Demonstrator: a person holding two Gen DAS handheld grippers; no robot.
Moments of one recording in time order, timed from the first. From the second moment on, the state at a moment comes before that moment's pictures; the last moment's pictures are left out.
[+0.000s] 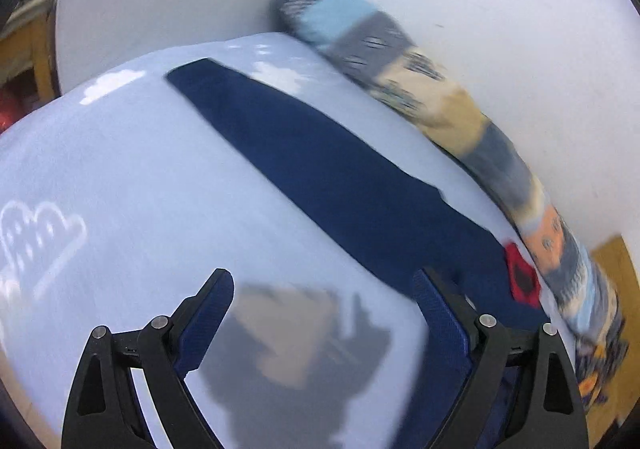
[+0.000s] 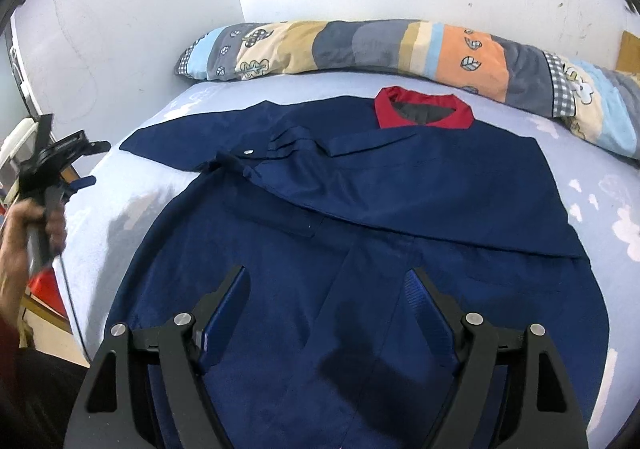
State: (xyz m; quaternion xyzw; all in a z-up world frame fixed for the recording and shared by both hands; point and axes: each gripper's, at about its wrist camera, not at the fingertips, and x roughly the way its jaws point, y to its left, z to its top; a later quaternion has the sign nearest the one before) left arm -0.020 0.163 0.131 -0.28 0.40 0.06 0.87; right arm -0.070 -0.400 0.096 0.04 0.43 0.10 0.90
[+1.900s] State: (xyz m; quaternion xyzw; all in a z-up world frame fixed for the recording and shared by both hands) left arm 0.064 -0.078 0.305 -0.26 0.28 -0.22 0.90; right arm -0.152 -0.577 0.185 0.20 0.23 -0.07 0.95
